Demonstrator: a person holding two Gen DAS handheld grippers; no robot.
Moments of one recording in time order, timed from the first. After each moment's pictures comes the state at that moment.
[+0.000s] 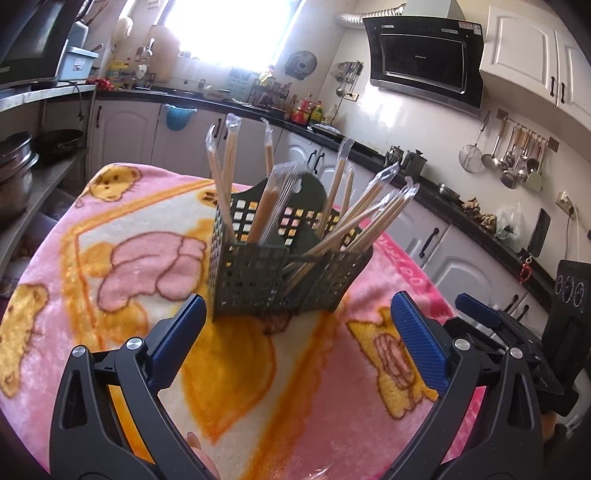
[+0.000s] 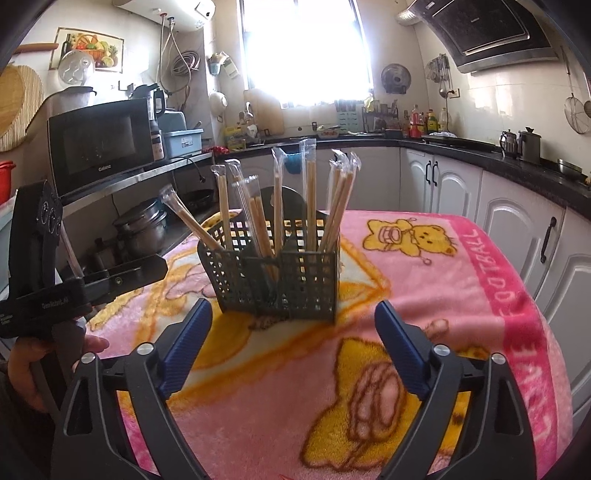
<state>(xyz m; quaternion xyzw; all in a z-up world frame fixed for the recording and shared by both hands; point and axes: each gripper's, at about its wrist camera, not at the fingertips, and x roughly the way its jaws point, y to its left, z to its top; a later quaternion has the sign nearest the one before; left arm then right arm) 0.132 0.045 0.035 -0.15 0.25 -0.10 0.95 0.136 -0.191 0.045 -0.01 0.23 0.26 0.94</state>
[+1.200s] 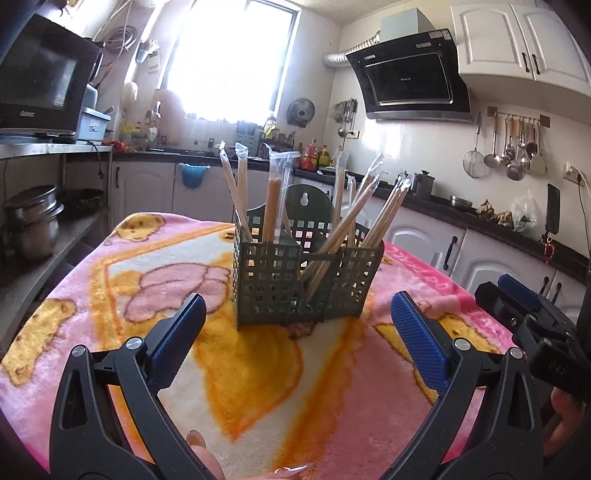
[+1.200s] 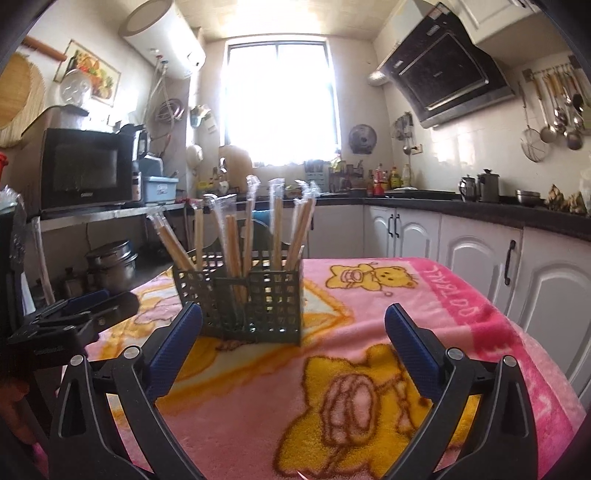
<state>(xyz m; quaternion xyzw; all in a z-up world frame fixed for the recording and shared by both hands) 0.089 0.030 0.005 -0.08 0.14 -0.05 0.99 0.100 -0.210 0.010 0.01 0.10 0.19 0.98</state>
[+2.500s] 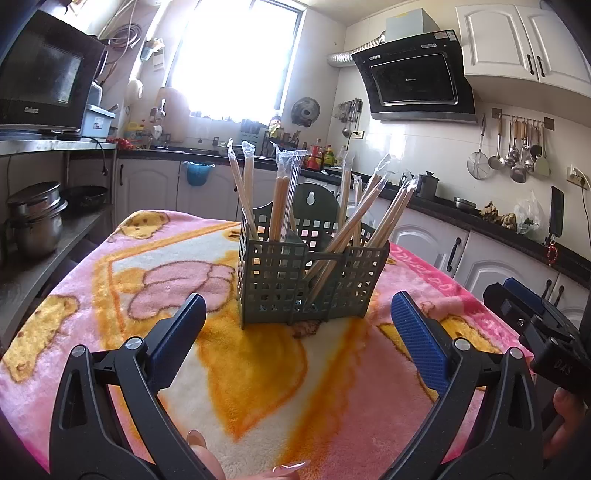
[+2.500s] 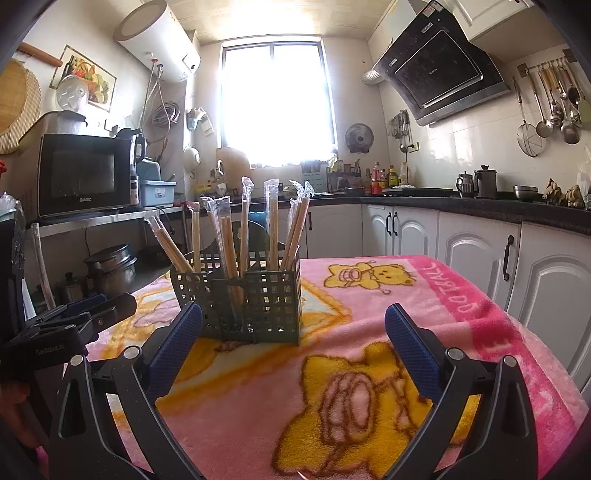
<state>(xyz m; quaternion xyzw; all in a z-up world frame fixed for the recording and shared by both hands) 0.088 0.033 0.004 -0.08 0.14 -0.05 0.99 0.098 -0.212 0.008 0.02 0.10 0.19 0.98</state>
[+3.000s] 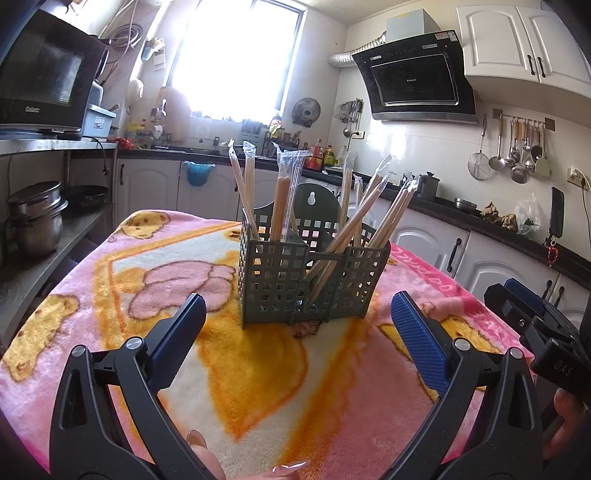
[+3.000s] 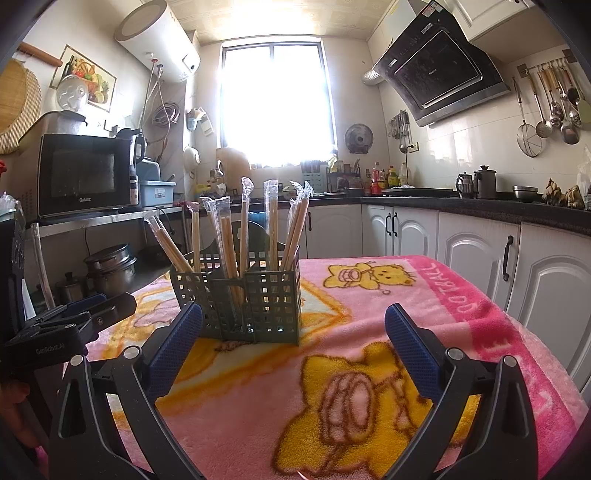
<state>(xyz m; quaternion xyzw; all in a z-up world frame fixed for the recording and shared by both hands) 0.088 0.033 0.004 -0.08 0.14 -0.05 0.99 0.098 -0.211 0.008 0.01 0.10 0.19 0.98</state>
